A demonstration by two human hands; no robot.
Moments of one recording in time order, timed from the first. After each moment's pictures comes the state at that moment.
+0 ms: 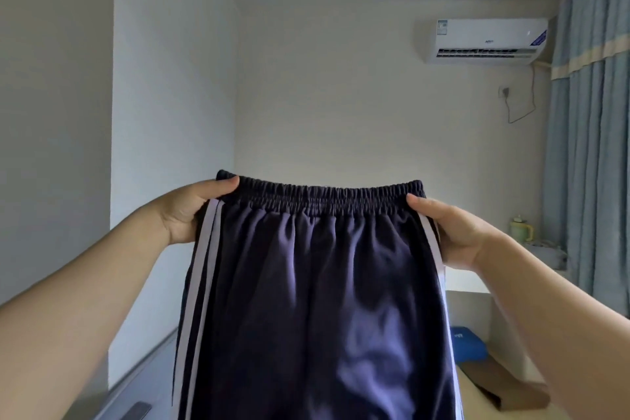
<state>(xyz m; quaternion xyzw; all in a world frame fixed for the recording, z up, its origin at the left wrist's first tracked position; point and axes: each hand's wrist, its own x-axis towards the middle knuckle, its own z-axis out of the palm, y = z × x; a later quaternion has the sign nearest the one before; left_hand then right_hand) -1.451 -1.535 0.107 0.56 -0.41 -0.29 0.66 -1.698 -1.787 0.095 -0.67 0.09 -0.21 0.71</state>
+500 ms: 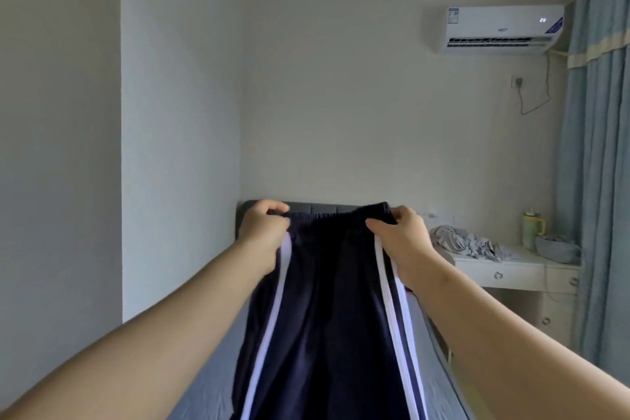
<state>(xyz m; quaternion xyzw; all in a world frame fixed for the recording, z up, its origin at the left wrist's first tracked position) -1.500 -1.605 0.066 0.66 -0.23 -0.02 0.71 -1.623 -1.736 0.059 -0.70 0.27 -0.45 0.49</state>
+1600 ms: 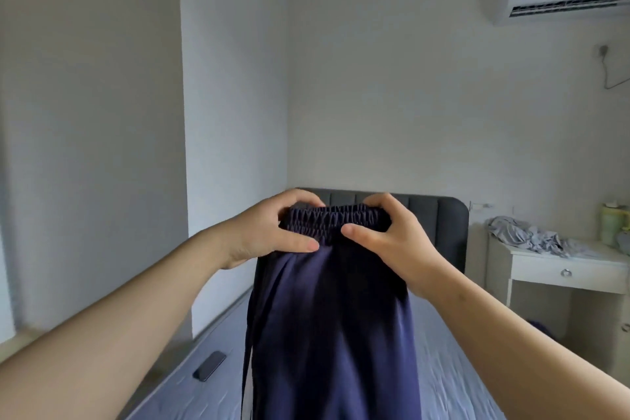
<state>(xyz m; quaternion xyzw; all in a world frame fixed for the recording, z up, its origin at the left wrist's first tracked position) -1.527 -1.508 0.076 0.69 -0.53 -0.11 0.49 -1.636 -1.689 0.044 -0.79 -0.02 -0.40 0.47</state>
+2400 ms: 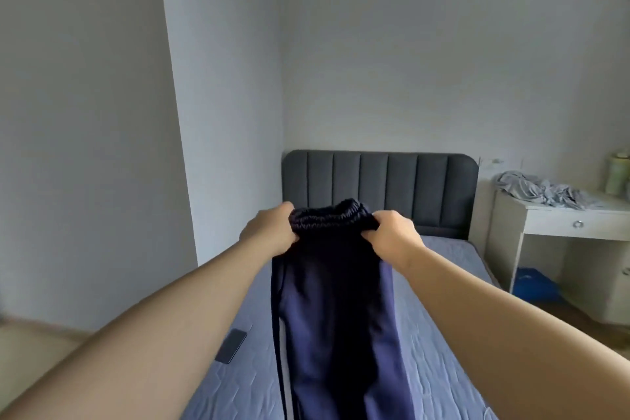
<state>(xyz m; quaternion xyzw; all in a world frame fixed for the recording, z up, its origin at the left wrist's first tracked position) -1.294 -1.495 -0.009 0.91 -0.31 0.02 0.26 -1.412 -1.639 -0.021 -0.86 0.31 -0.22 0.33</state>
